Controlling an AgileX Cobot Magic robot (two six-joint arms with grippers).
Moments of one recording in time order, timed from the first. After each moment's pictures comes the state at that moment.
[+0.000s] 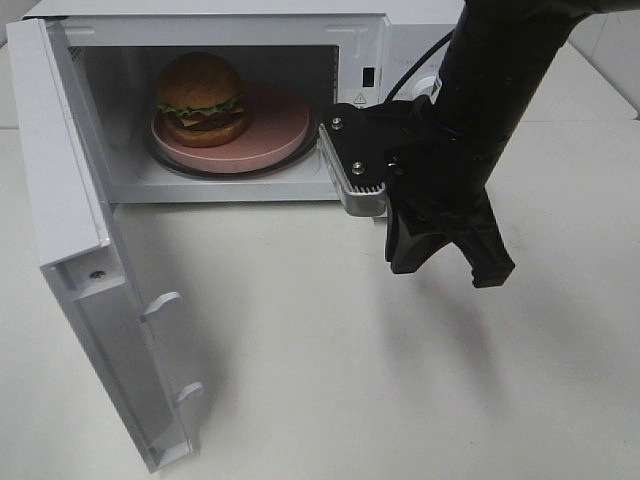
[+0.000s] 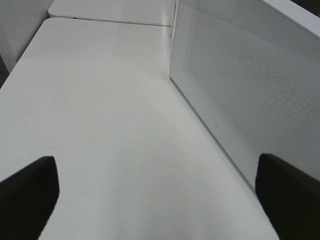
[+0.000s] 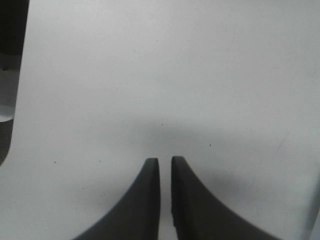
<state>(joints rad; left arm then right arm) 0.02 0.00 -0.52 -0.07 1.07 0.00 0.55 1.75 -1.25 0.16 0.98 -1.31</state>
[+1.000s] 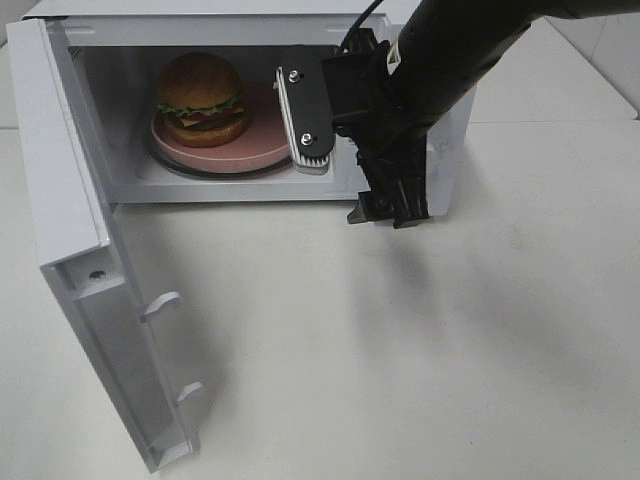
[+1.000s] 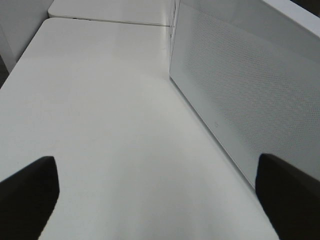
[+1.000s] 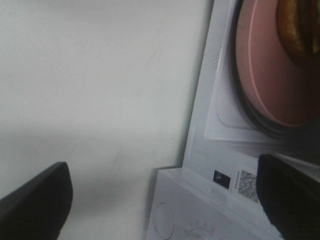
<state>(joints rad) 0.02 0.00 -0.52 -0.07 1.07 0.00 0.62 1.76 -1.26 -0.08 0.53 -1.16</state>
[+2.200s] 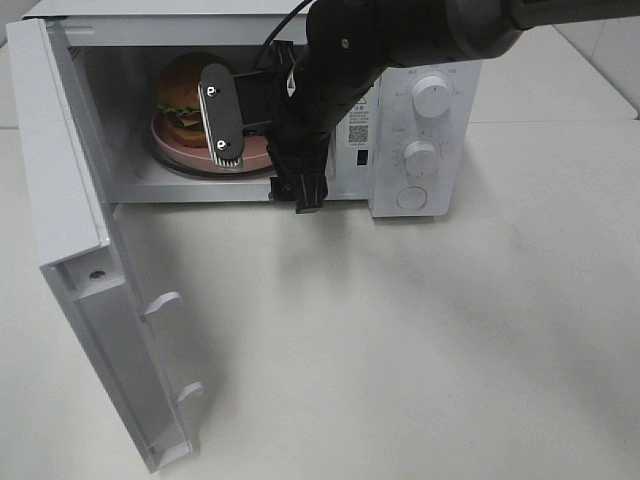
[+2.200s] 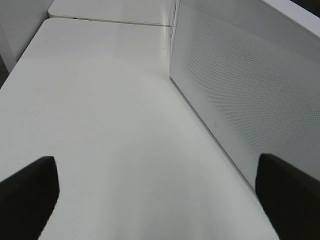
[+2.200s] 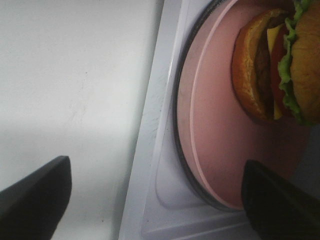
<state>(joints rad) 0.02 0.00 -0.52 -0.07 1.07 0.00 0.65 2.11 -1.59 -0.15 0.41 -1.05</state>
